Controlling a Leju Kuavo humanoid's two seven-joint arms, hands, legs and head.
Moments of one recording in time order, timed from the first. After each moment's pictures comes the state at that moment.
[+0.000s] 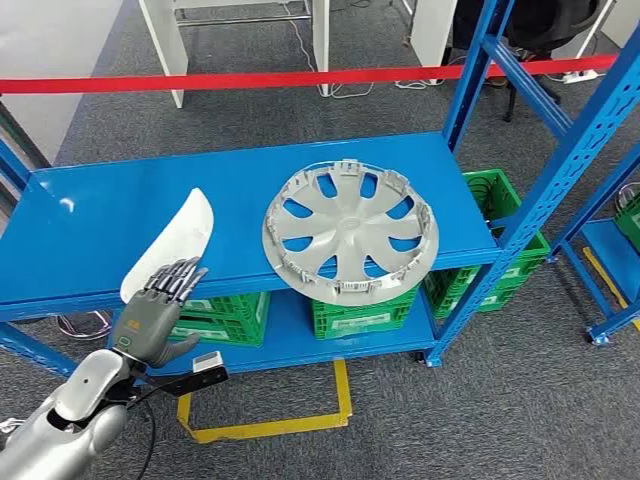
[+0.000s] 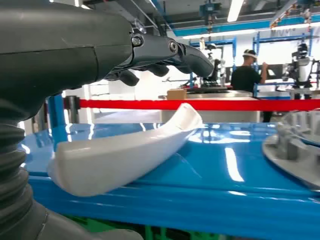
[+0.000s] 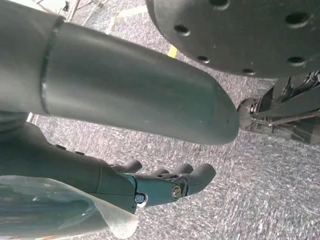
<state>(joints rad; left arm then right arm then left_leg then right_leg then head) -0.37 0.35 -0.69 -1.30 -1.06 0.37 0.04 0.01 0.04 -0.41 -0.01 0.68 -0.06 -0.19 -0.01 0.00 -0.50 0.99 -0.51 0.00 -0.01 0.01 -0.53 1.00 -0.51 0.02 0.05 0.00</state>
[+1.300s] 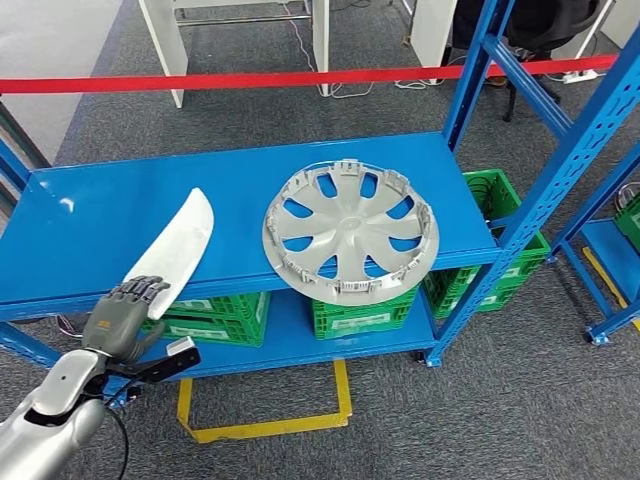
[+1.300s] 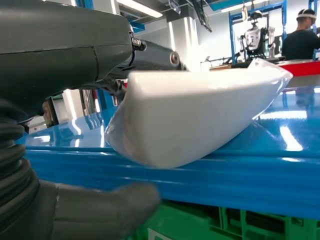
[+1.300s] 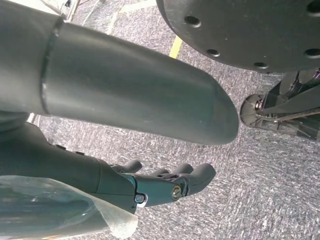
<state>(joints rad) -0.37 0.36 -0.61 -1.14 -1.07 0.35 0.06 0.02 0.04 -0.44 -0.01 0.71 -0.07 -0.20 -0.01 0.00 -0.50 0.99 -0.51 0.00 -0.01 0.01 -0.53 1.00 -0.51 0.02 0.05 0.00</state>
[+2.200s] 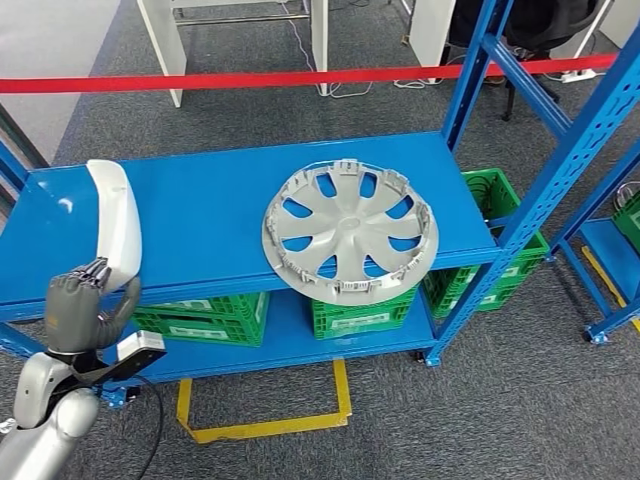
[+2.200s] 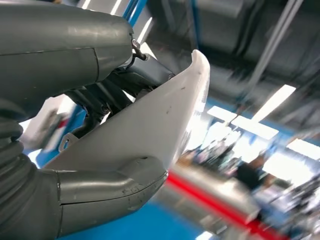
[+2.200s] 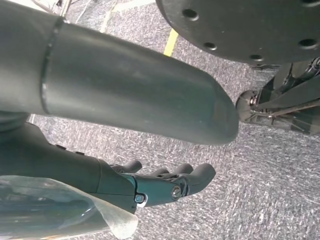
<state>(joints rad) -0.26 0.24 -0.32 -1.34 -0.85 0.70 -0.38 0.02 0.03 -0.50 -0.01 0.76 -0.10 -0.22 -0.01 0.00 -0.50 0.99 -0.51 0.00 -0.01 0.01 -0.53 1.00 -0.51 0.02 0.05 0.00</state>
